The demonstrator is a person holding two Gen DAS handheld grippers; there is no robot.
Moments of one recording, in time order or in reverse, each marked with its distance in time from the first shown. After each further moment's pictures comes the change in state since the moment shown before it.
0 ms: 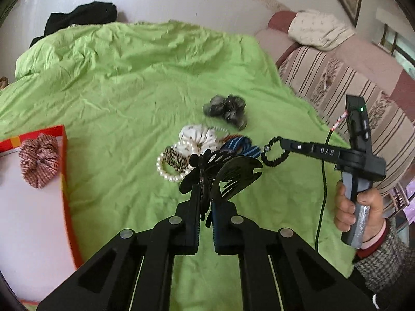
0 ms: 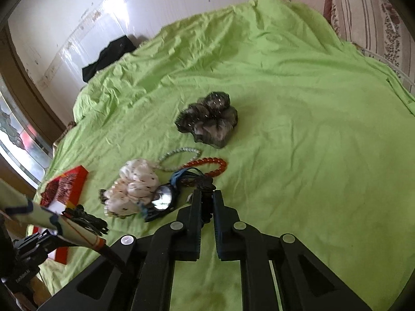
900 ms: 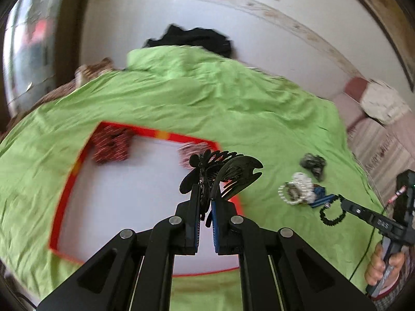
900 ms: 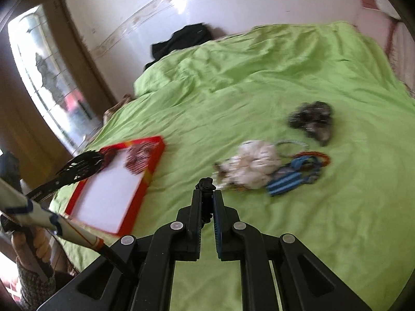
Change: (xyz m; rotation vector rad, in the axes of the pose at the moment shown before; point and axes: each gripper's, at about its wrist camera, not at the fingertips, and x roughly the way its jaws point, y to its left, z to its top) left arm -0.152 0.151 -0.032 -0.320 -0.183 0.343; right arm -0.019 0.158 -0.042 -0.238 0.054 0.204
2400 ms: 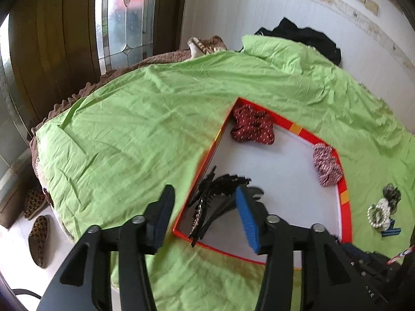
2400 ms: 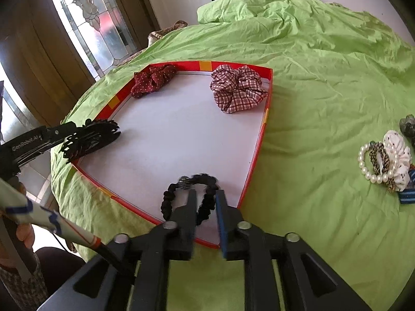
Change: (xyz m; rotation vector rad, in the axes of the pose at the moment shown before) left arm -0.023 0.109 -0.016 -0.242 0.042 0.431; right arm 0.135 0.143 -0.038 -0.222 0.262 0.061
